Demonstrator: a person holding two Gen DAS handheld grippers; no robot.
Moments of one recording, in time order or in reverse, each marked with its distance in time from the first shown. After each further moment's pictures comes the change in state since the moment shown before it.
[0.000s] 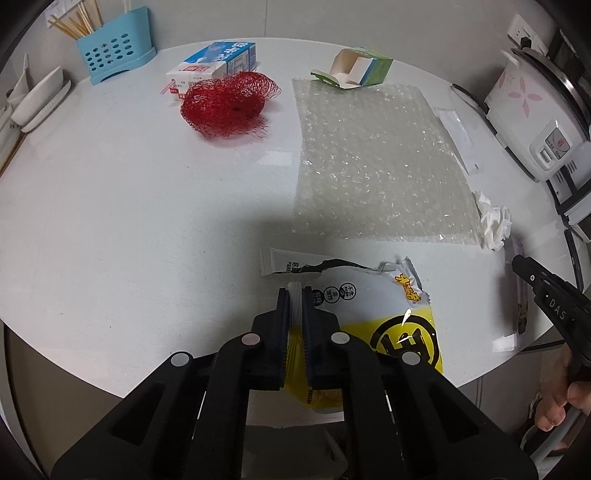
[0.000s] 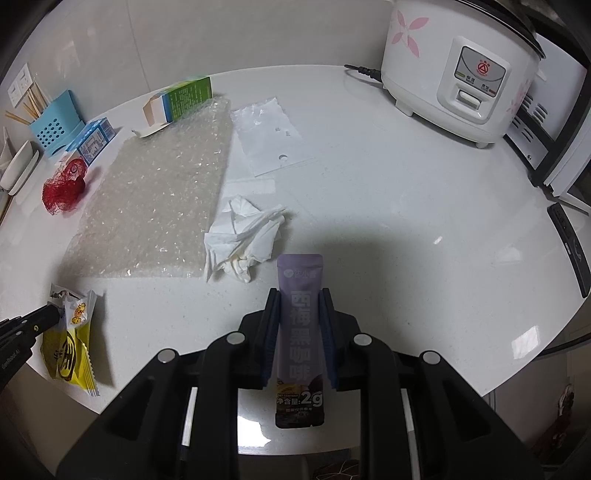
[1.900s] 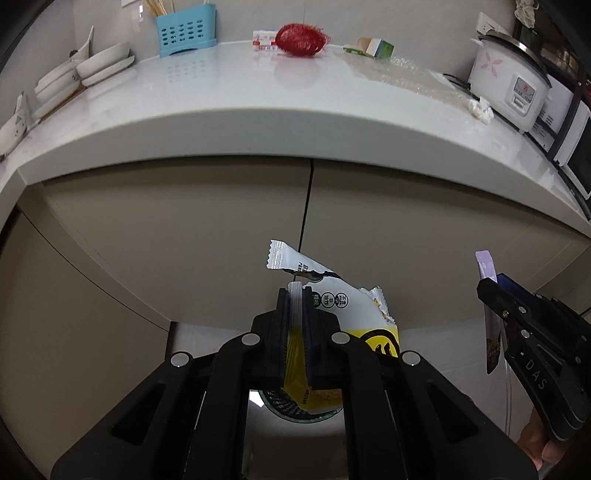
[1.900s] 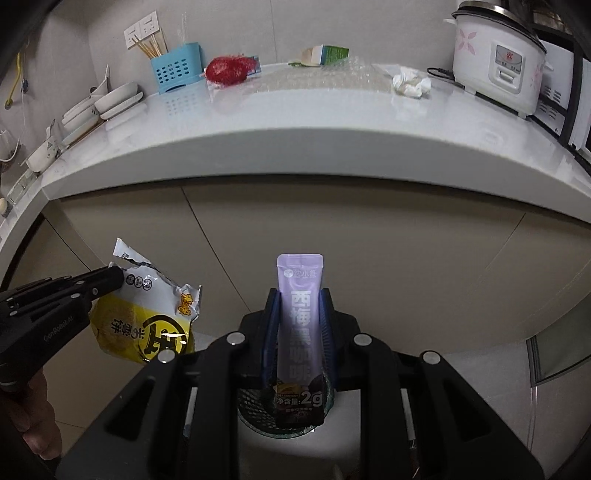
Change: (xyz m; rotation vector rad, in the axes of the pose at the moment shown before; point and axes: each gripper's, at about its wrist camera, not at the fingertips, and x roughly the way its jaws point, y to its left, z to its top) left arm 0.004 0.061 -0.219 -0.006 -0.189 0.046; right arm -0.026 0.104 -0.248 -0.149 -0.170 0.196
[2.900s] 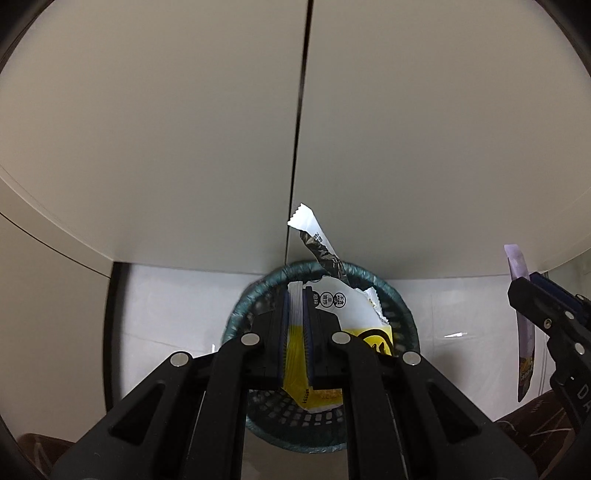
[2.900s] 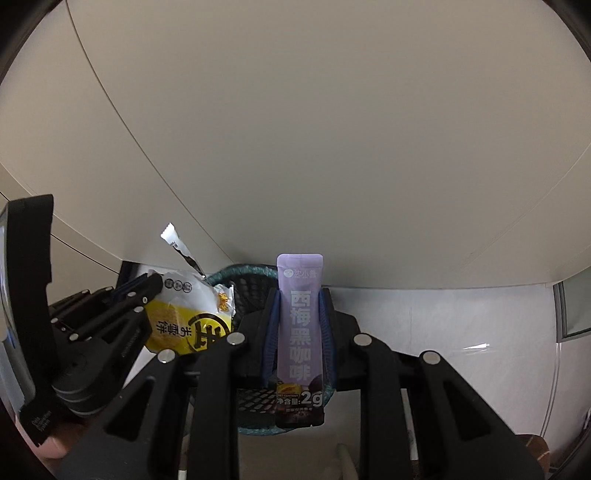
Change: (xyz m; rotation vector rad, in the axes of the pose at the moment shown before) left arm 0.312 0.017 -0.157 -0.007 0.214 0.004; right arm 0.271 -0.010 -0.153 0.024 0.279 -0.056
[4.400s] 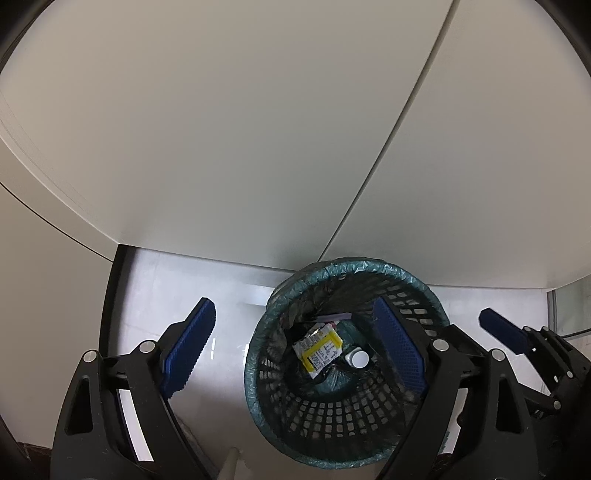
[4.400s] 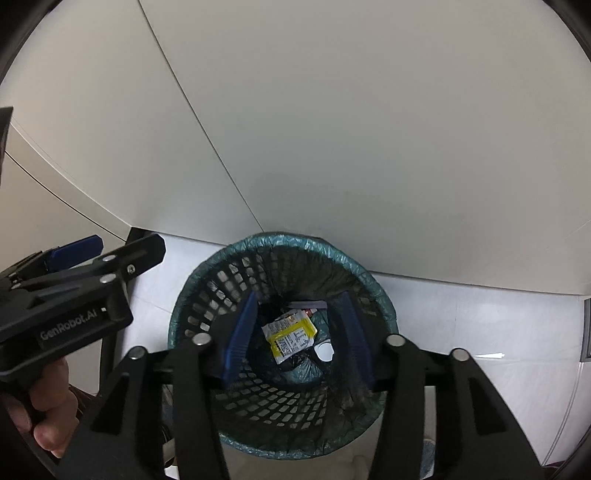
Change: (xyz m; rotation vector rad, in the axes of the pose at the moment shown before) left arm 0.029 0.042 -0.005 -0.076 -0.005 0.015; right arm 0.081 0.040 -0.029 -0.077 0.037 0.104
